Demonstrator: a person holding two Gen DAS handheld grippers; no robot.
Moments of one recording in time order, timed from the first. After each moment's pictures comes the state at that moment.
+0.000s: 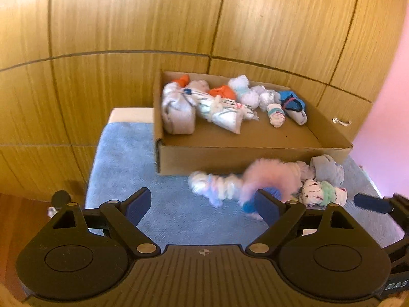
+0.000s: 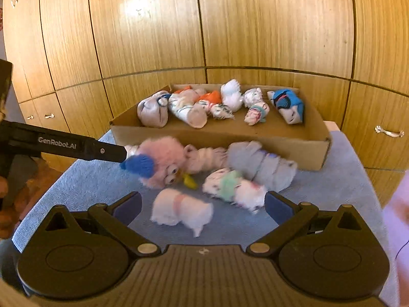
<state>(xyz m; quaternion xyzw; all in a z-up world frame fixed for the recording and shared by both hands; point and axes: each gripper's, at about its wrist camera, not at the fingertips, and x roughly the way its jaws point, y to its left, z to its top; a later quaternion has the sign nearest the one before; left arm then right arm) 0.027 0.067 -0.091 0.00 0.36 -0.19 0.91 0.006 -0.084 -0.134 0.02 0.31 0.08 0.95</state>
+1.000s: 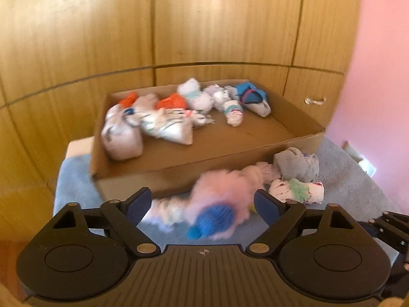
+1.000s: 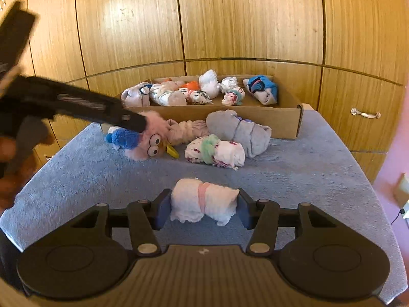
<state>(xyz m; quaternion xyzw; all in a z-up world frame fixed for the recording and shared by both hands) 0.029 -0.006 -0.083 0.09 0.33 -0.26 0.90 -0.035 -0.101 -0.160 0.04 0.30 0.04 0.95</state>
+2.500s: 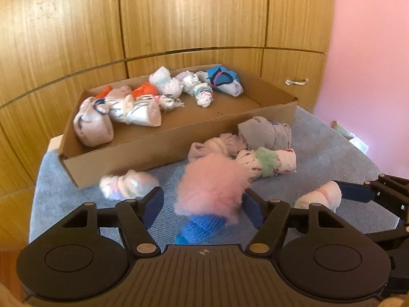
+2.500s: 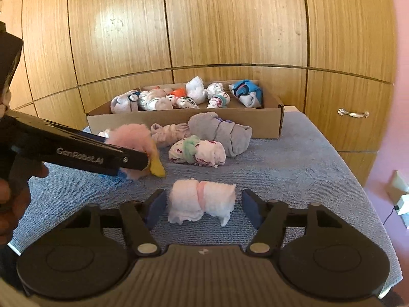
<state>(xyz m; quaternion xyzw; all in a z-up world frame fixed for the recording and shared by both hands) -0.010 -0.027 -0.105 0.12 0.33 -0.28 0.89 -0.046 -0.108 -0.169 0.05 0.27 0.01 0.96</state>
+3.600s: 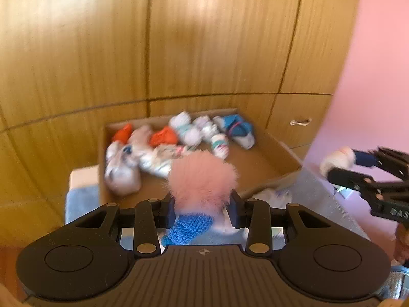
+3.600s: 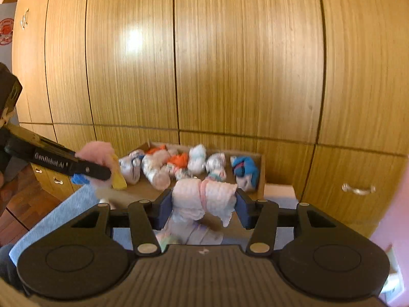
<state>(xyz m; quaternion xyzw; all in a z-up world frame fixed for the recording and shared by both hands) 0.035 -0.007 -0.004 0.07 0.34 -0.29 0.89 0.000 -0.167 -0.073 0.00 0.22 0.09 0.97</state>
